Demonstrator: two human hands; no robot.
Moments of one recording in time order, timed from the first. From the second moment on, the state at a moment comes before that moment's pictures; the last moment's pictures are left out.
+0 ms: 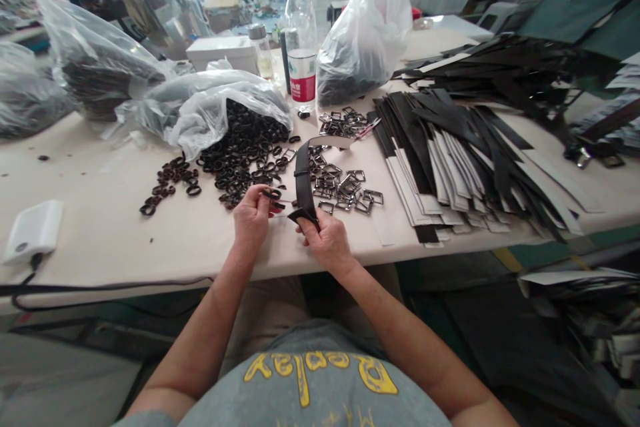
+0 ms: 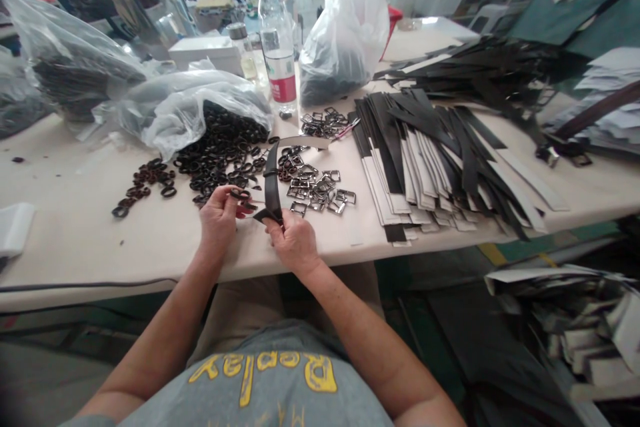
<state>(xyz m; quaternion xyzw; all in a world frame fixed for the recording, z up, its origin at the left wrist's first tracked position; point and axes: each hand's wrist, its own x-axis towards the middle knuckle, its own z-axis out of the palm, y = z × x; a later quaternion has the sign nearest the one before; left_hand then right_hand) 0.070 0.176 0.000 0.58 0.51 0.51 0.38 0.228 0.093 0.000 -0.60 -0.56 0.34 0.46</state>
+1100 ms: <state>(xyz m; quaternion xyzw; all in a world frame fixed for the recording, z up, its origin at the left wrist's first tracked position) 0.079 0.084 0.036 0.62 0.35 0.43 0.56 0.250 0.025 0.042 -0.58 -0.60 0.38 0.40</state>
